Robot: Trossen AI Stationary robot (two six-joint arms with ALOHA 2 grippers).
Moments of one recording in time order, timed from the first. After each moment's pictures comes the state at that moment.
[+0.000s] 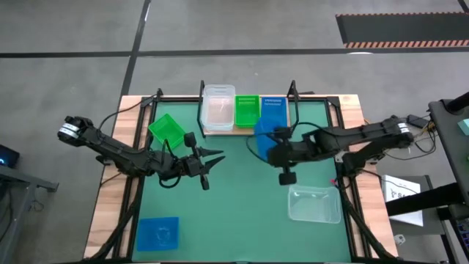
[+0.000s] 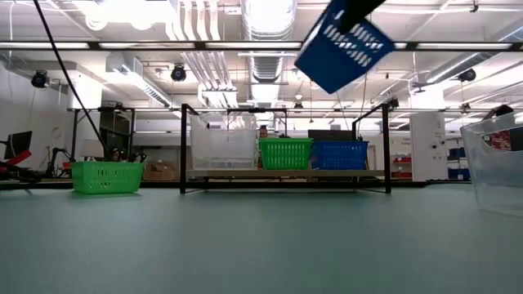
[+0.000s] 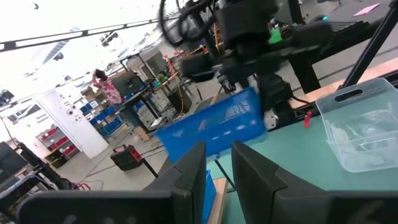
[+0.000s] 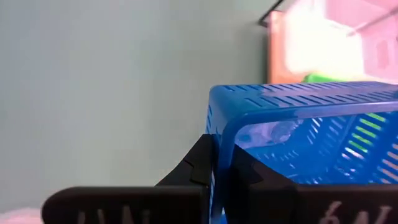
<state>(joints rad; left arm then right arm) -0.35 1.19 0.71 0.57 -0.66 0.55 0.19 1.46 1.46 -1.02 0.26 -0.05</state>
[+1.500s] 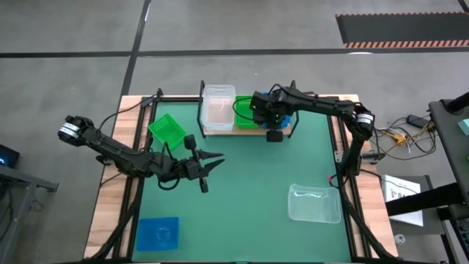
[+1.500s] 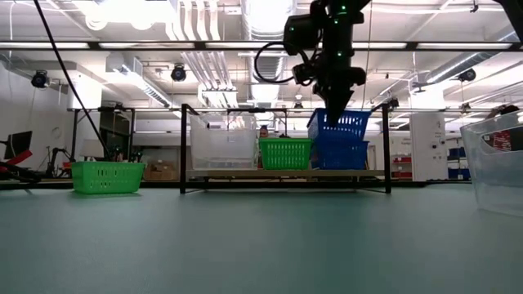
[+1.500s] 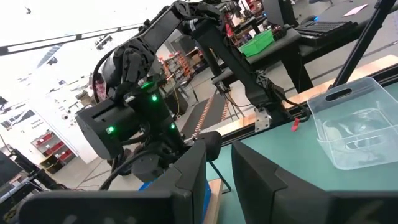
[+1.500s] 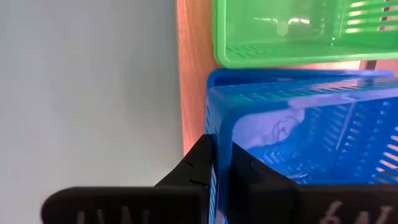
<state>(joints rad) -0.38 1.19 0.71 0.56 -0.66 0.57 -0.37 1.83 1.63 -1.22 0.13 -0.38</state>
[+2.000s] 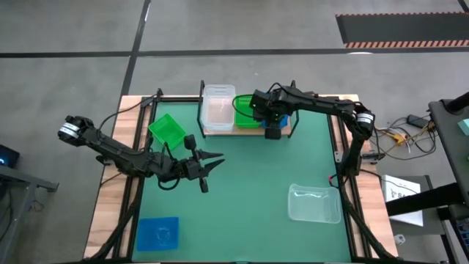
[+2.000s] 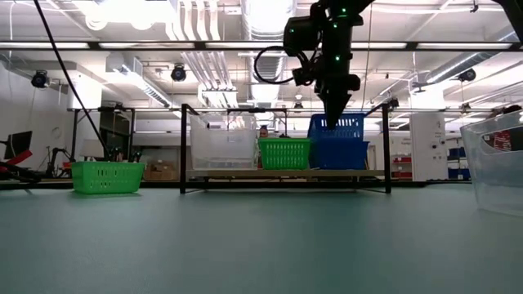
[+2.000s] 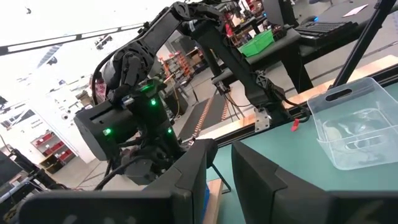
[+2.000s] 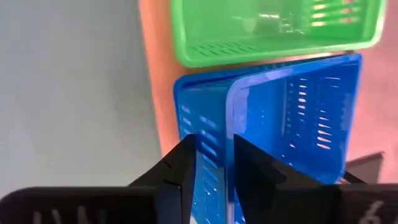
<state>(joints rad) -0.38 1.19 0.71 0.56 -0.66 0.56 -0.39 1.83 1.62 -1.17 0.20 -0.34</state>
